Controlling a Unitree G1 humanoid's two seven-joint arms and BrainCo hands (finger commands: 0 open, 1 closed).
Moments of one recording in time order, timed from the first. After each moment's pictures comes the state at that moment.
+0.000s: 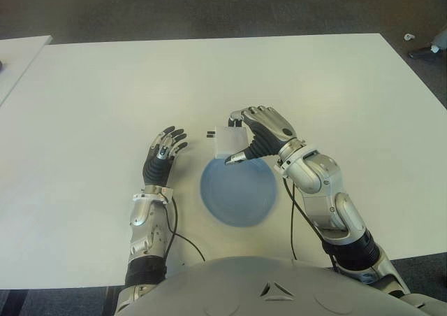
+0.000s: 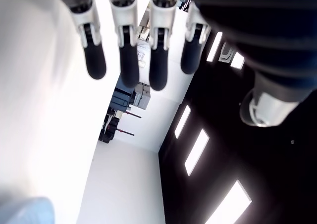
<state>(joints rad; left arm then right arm) 0.19 -0.07 0.17 0.23 -0.37 -0.31 -0.38 -0.10 -0.29 0.45 -0.51 -0.92 0.20 0.43</state>
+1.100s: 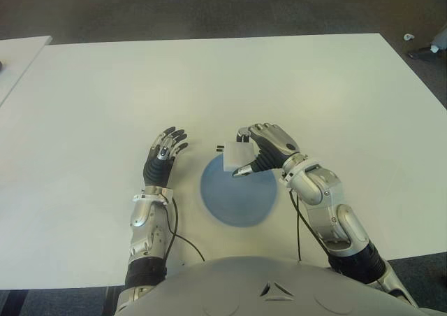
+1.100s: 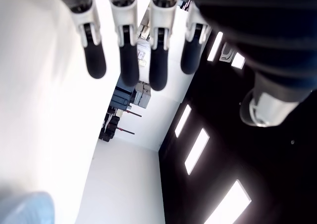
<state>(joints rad) 0.20 -0.07 0.16 0.22 -0.38 -0.31 -0.38 0.00 -0.31 0.43 -0.46 -0.90 0.18 0.40</state>
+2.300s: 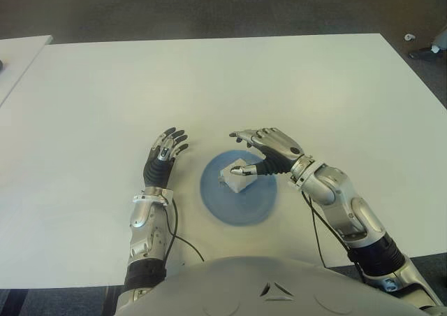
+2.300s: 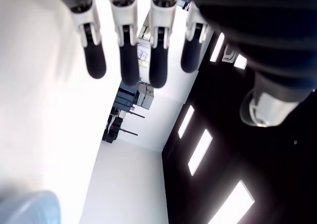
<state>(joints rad) 0.21 -0.06 0.16 0.20 -0.37 -0.29 -0.36 -0.02 -0.47 0.38 -0.36 -0.74 -0.12 0.35</state>
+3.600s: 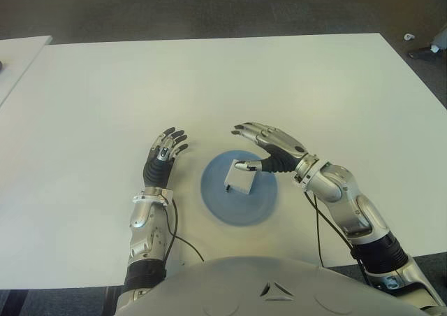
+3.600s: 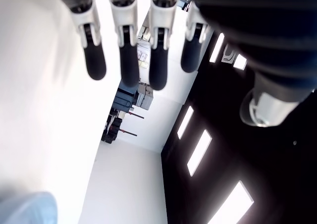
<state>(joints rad) 0.22 -0.06 0.16 0.20 -0.37 -0.29 -0.36 -0.01 -0.36 0.29 -0.30 -0.65 -0.07 0.25</state>
